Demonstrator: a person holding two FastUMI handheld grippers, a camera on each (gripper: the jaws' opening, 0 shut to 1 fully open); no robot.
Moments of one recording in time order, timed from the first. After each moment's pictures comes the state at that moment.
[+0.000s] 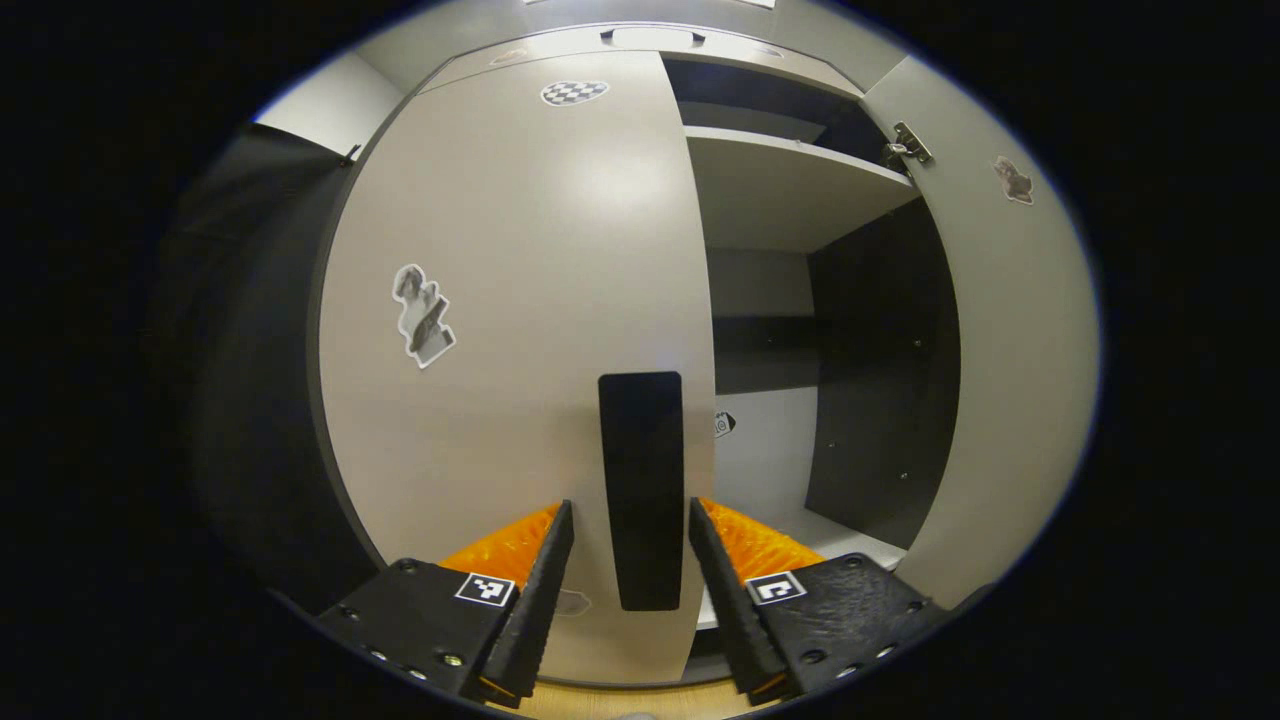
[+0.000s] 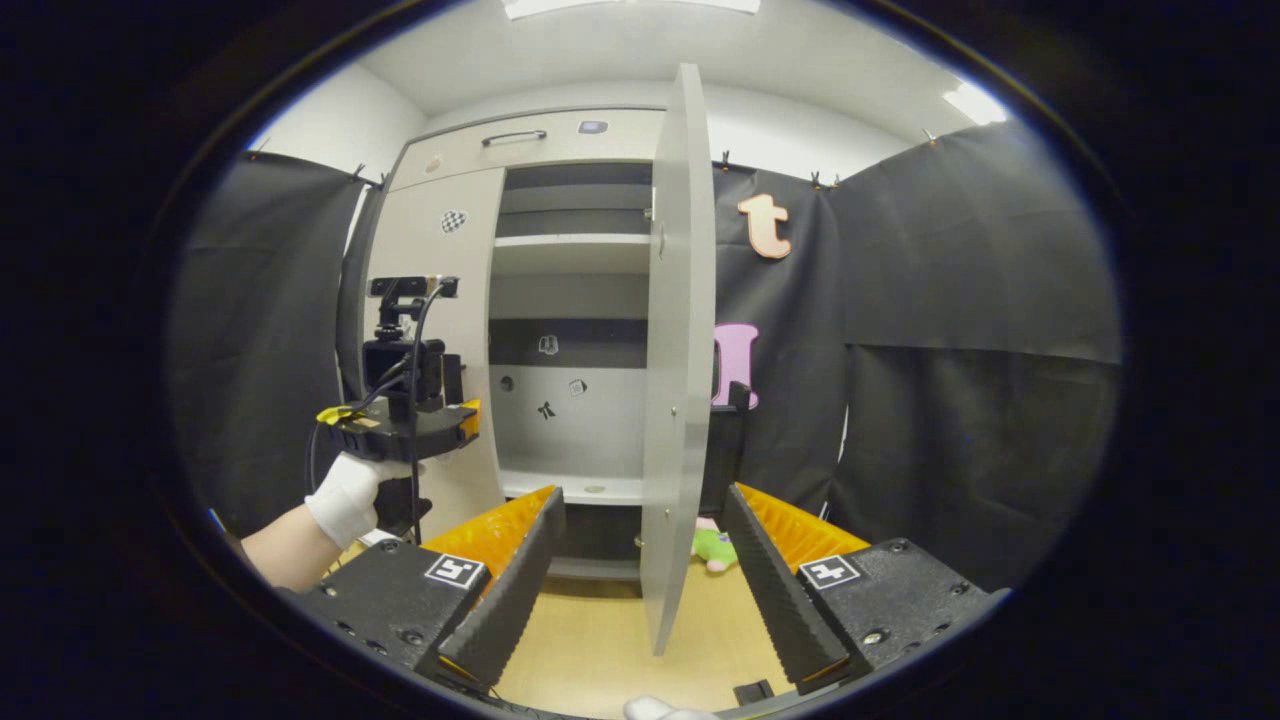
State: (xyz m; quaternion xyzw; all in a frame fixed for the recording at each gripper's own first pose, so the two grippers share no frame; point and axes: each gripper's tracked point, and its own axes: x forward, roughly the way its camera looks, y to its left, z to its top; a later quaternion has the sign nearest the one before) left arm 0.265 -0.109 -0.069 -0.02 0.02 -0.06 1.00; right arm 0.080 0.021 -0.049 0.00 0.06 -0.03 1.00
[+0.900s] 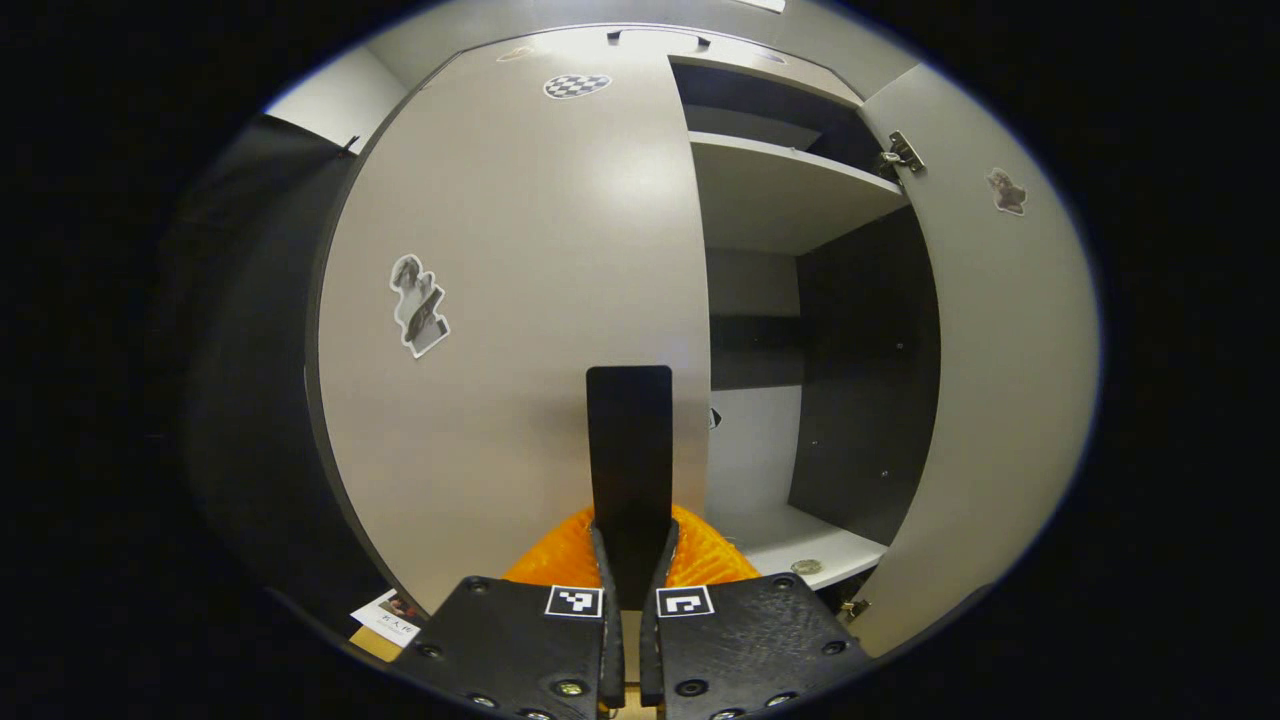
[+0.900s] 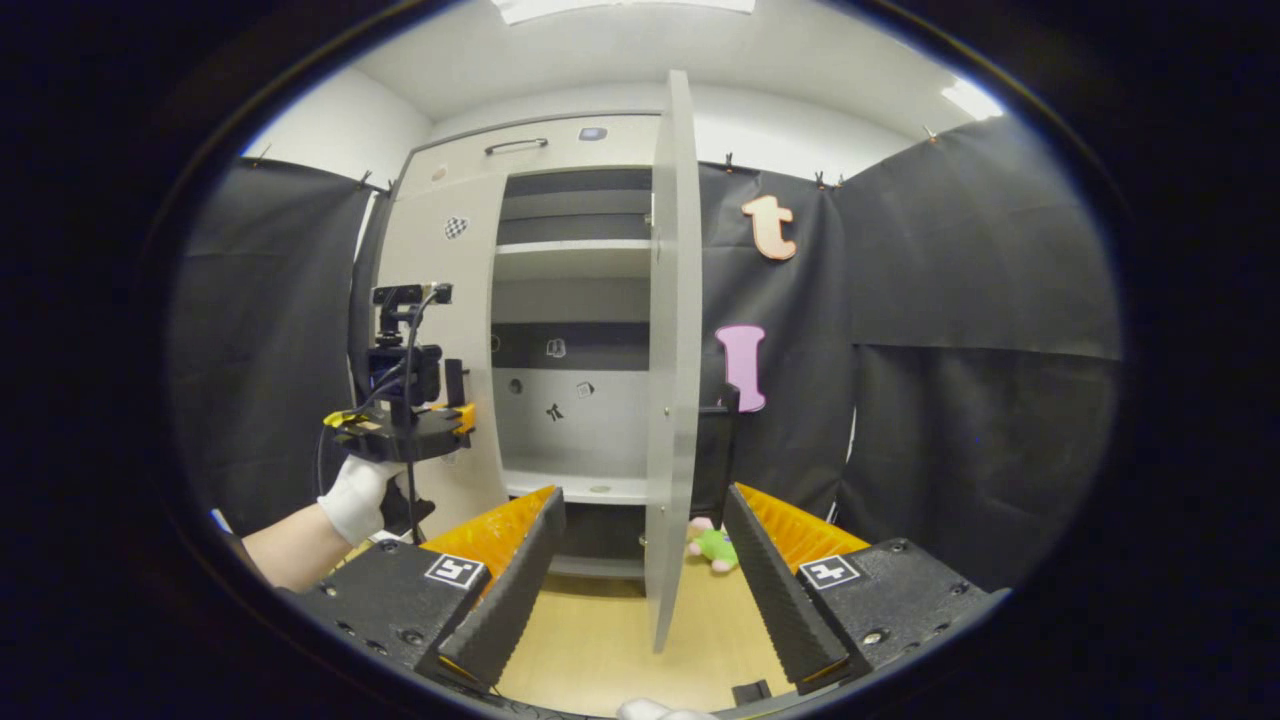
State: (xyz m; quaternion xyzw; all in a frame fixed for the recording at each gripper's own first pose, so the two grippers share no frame) left arm 0.248 -0.109 -0.068 -0.02 0.03 -0.08 1.00; right arm 0.073 0.016 -0.047 0.01 0.06 -0.01 1.00
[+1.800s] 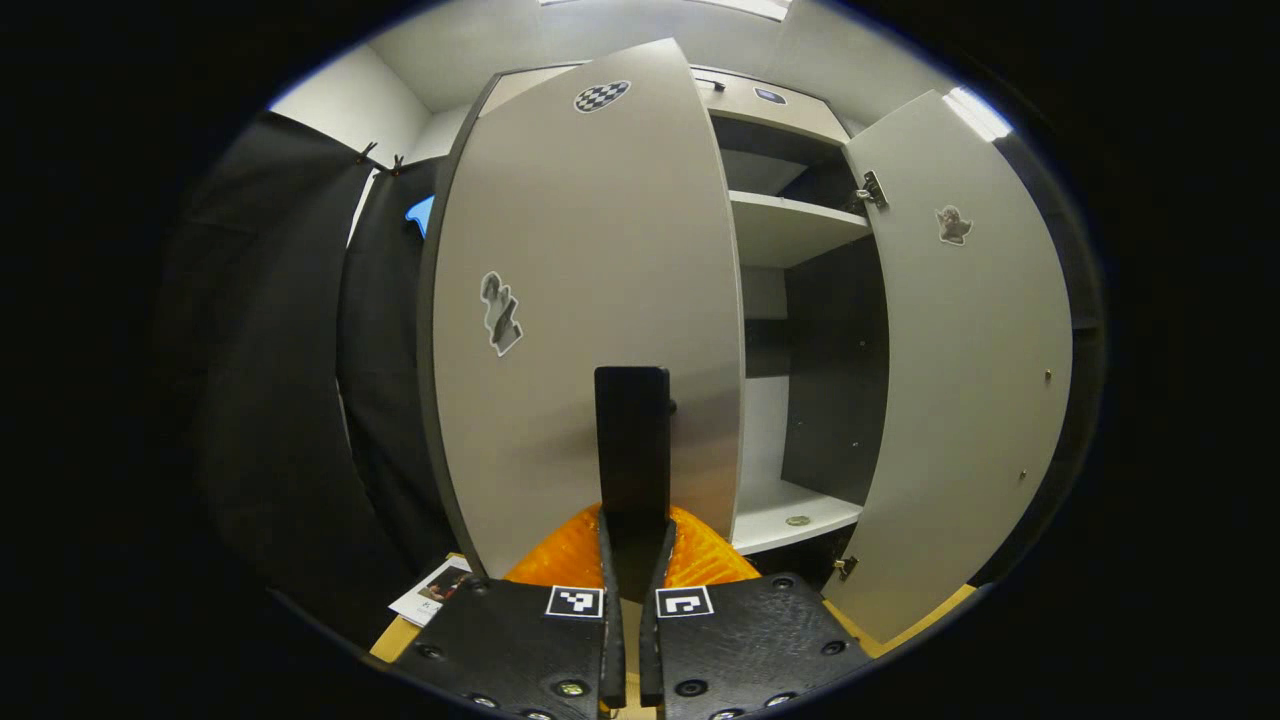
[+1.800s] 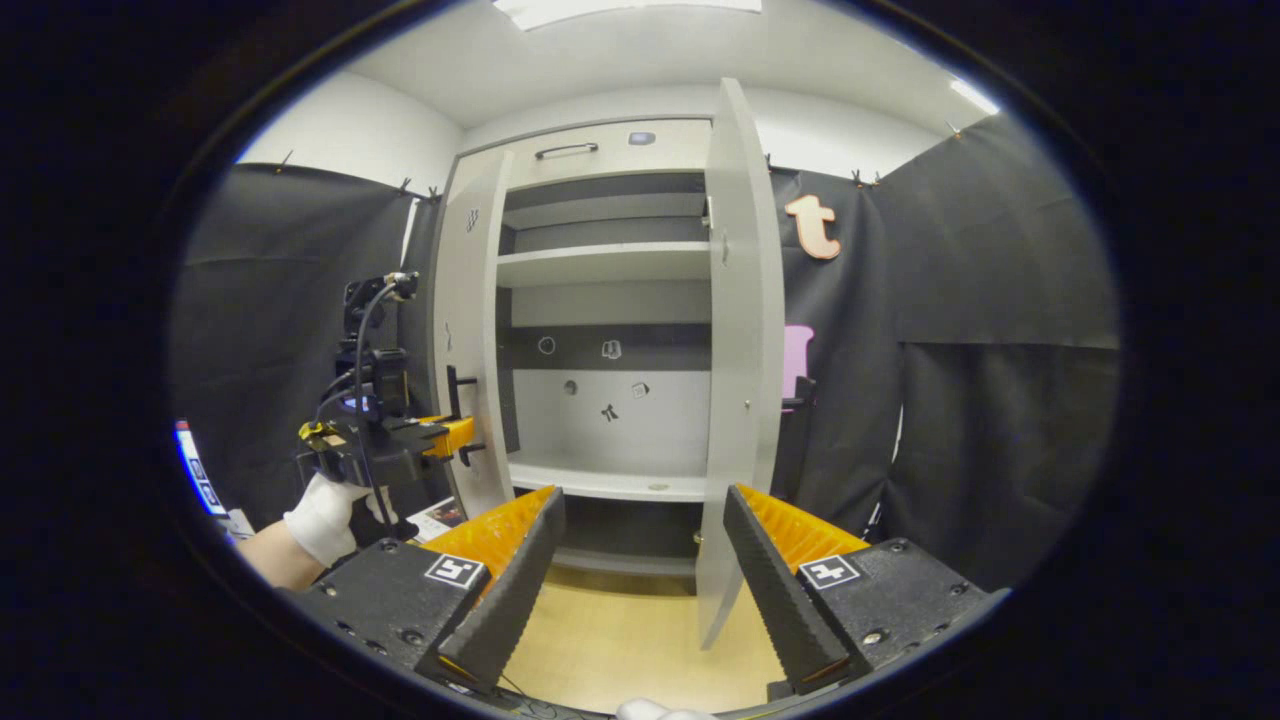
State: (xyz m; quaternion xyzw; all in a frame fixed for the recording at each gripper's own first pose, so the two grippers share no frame) left arm 0.178 -0.069 -0.064 -0.02 0.03 -0.08 1.00; right arm 0.057 0.070 -0.050 0.01 0.06 0.06 1.00
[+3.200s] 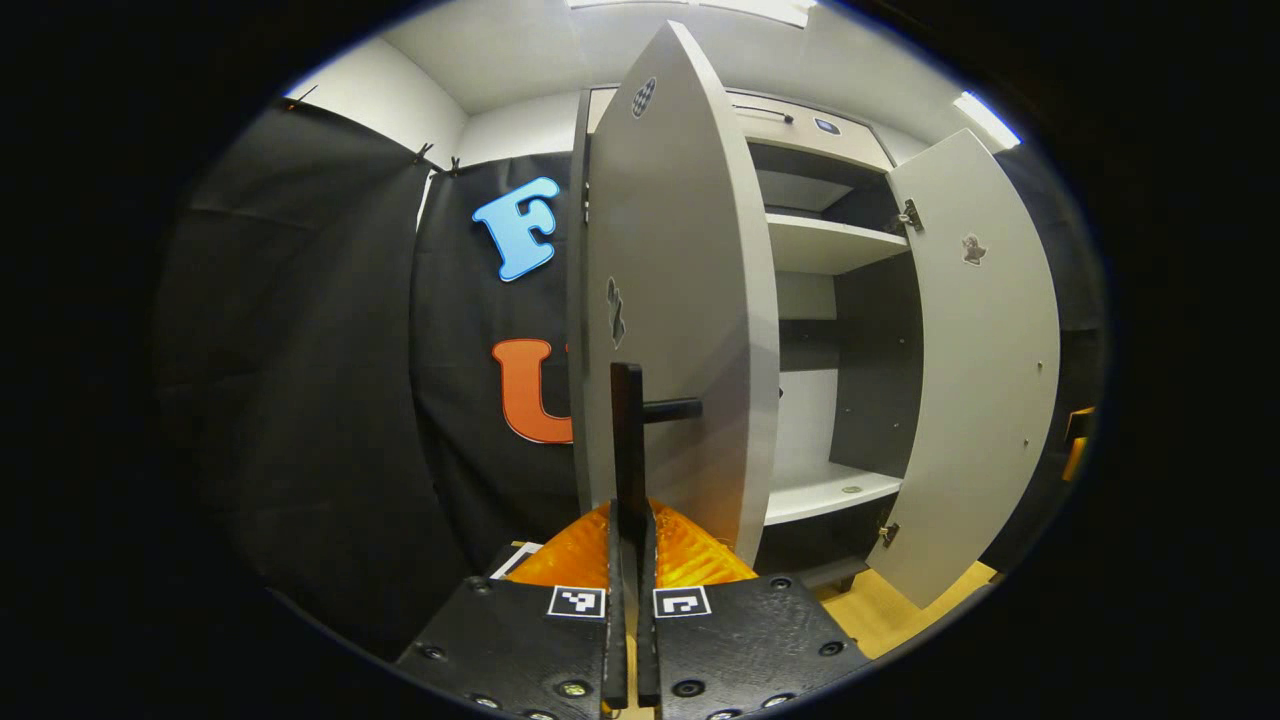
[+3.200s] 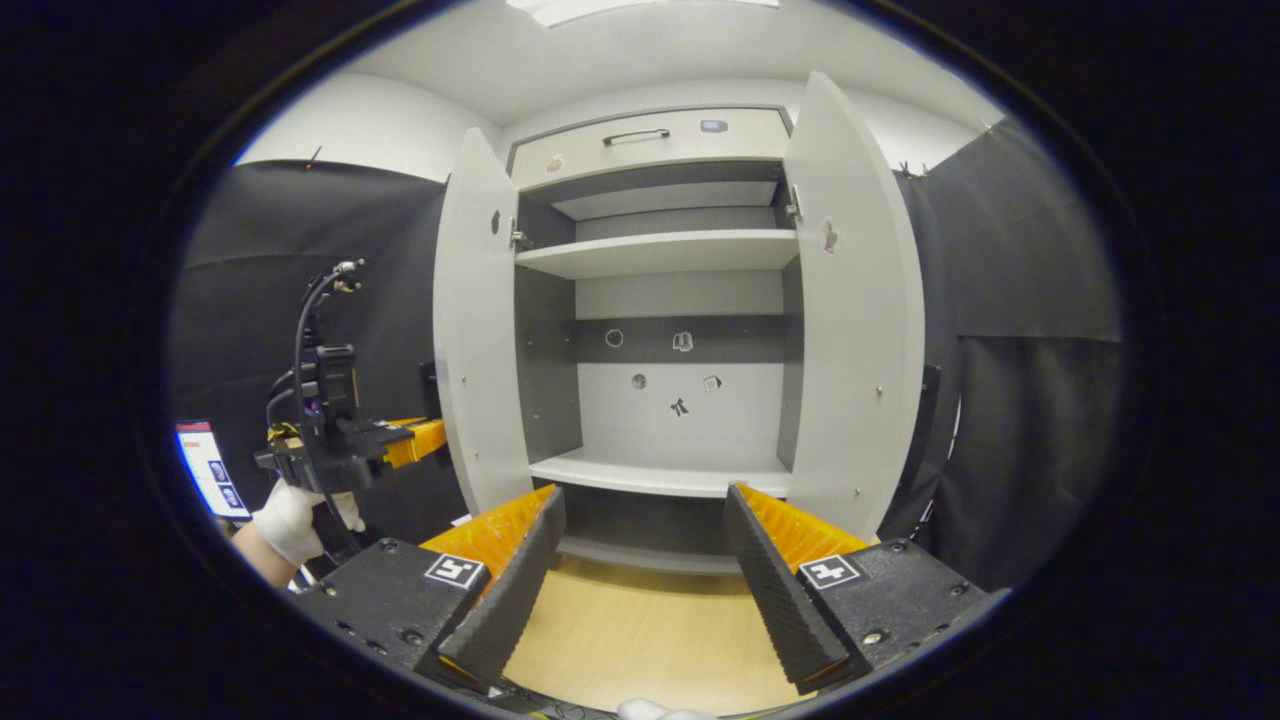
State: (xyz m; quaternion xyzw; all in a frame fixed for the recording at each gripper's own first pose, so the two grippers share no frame) left arm 0.136 0.015 -0.075 -0.03 0.03 -0.03 1.00; right arm 0.064 0.153 -0.062 0.01 0.07 0.13 0.99
